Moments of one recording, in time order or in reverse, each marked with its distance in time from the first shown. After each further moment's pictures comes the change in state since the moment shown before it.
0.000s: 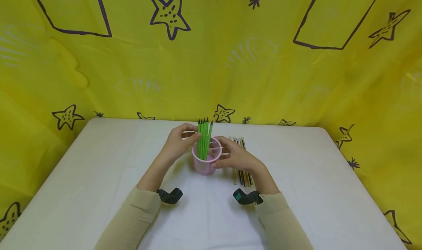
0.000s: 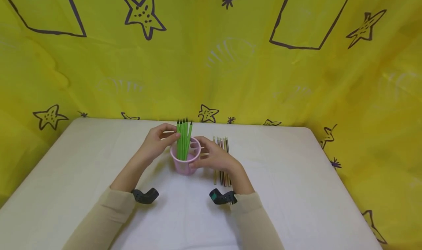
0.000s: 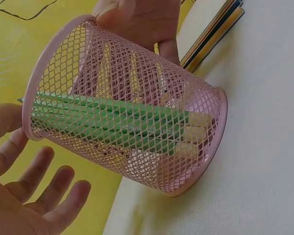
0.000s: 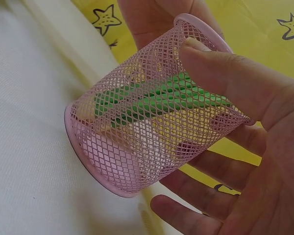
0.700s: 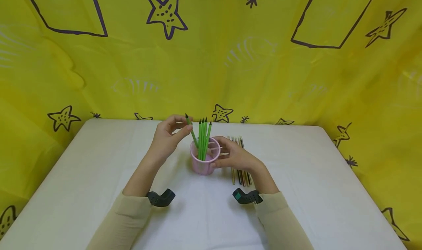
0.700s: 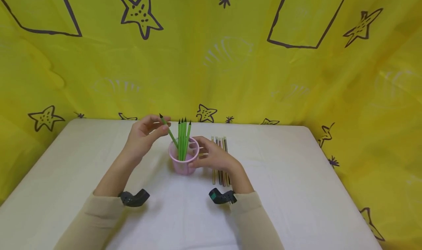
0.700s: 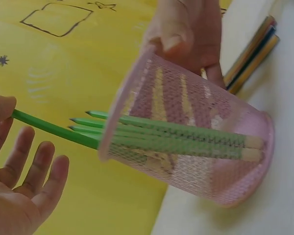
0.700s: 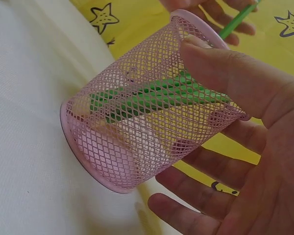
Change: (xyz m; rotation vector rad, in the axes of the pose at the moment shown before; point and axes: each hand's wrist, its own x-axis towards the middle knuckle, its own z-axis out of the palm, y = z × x) left_hand -0.018 0.031 -0.018 -0.134 0.061 0.202; right_hand -0.001 0.003 -0.004 0.015 -0.012 0.005
